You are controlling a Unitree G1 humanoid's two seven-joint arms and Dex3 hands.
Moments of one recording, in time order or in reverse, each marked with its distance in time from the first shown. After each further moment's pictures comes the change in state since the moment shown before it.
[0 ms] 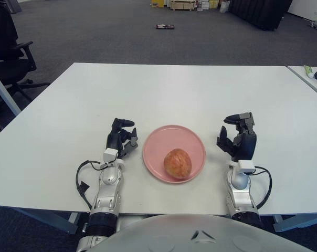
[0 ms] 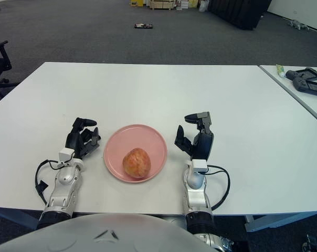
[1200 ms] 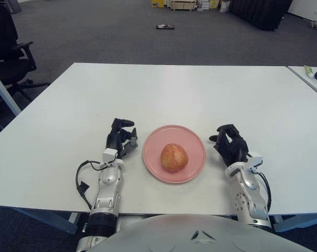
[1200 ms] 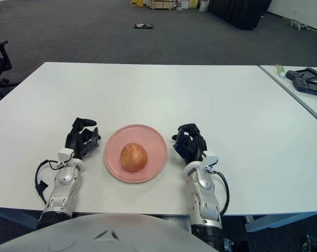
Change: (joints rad) left arm 0.001 0.001 0.003 -0.005 -0.011 0.005 -0.008; right arm 0.139 0.005 0.007 -0.422 0.529 0.909 0.389
